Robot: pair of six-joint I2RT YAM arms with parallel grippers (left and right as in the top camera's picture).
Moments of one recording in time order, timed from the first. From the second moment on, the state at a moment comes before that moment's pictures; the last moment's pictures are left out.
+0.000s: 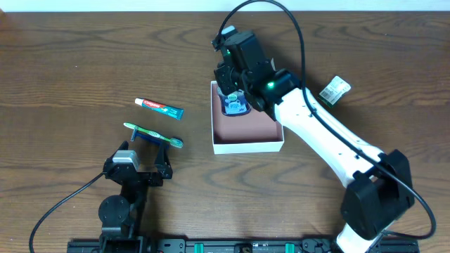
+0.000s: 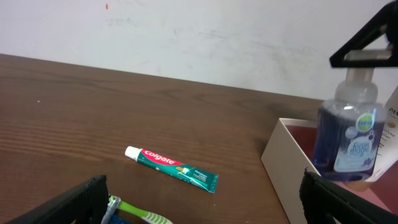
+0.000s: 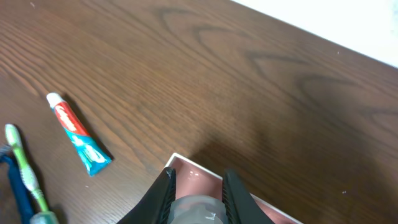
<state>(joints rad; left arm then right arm) -0.03 0.01 0.02 -0.11 0.07 -0.20 0.62 1.86 1.56 -0.43 0.05 0.11</state>
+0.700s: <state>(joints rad) -0.03 0.01 0.02 -0.11 0.07 -0.20 0.62 1.93 1.56 -0.36 0.09 0.10</state>
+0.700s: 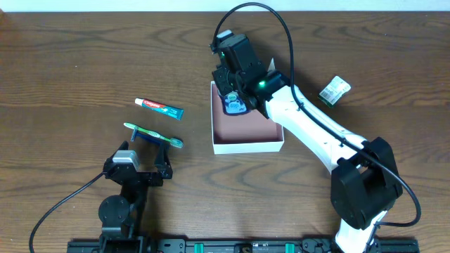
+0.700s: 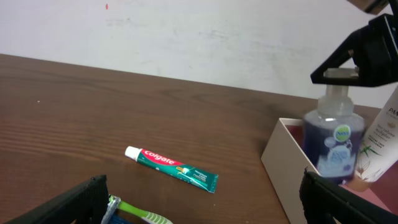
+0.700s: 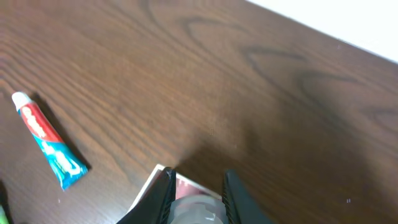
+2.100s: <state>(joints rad) -0.03 0.01 0.02 -0.11 0.07 -0.20 0.64 2.01 1.56 -0.19 0.11 0.09</state>
